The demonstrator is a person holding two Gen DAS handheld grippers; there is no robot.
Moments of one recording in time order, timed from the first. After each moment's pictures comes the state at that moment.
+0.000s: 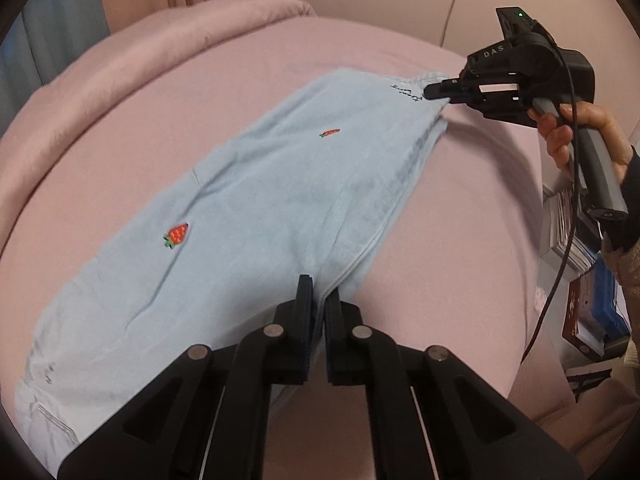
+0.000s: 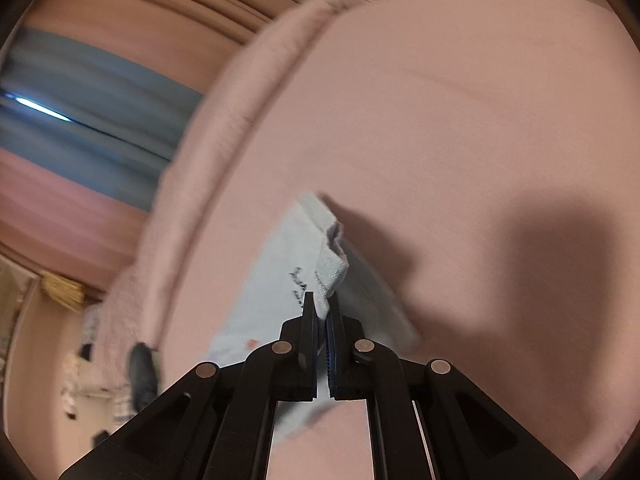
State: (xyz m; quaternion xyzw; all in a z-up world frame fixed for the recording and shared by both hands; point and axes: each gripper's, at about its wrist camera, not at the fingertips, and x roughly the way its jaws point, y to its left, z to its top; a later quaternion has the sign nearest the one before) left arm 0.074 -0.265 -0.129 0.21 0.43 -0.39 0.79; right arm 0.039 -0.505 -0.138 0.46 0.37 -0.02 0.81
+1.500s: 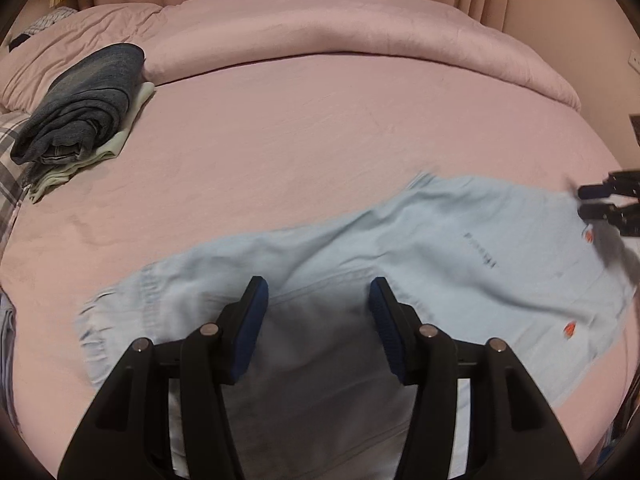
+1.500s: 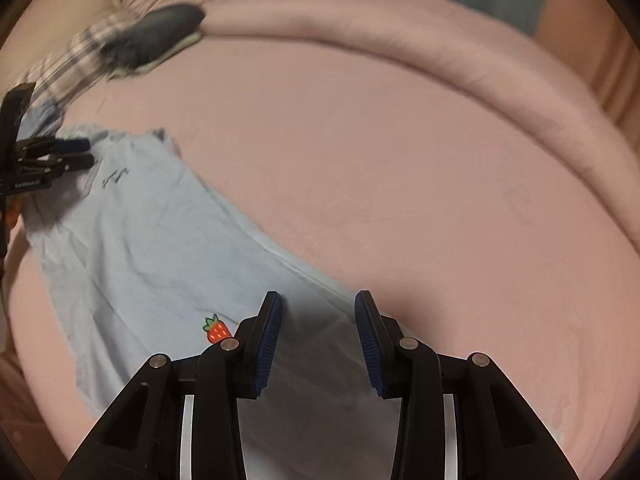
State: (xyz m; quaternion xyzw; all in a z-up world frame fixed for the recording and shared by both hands) left arm 0.147 0.040 -0.142 0.02 0.46 -0.04 0.88; right arm 0.212 -0.212 -0.113 -0.18 0.48 0.29 0.81
